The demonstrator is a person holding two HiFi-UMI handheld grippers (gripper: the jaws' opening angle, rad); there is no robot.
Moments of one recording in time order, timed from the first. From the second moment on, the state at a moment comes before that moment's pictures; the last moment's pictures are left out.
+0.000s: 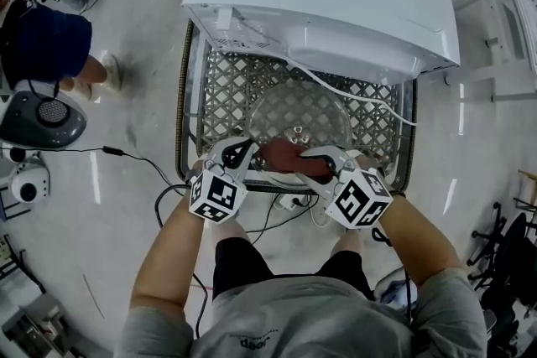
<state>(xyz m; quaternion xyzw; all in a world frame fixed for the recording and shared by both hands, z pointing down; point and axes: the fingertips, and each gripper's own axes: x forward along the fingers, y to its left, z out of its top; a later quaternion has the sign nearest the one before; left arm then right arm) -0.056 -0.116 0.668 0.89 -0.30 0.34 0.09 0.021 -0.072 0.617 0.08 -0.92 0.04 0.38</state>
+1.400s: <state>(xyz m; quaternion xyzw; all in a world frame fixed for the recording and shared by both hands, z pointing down) -0.057 -0.116 0.667 0.89 -0.30 0.34 0.09 0.146 -0.053 0.654 0.07 -0.84 0.03 0.54</state>
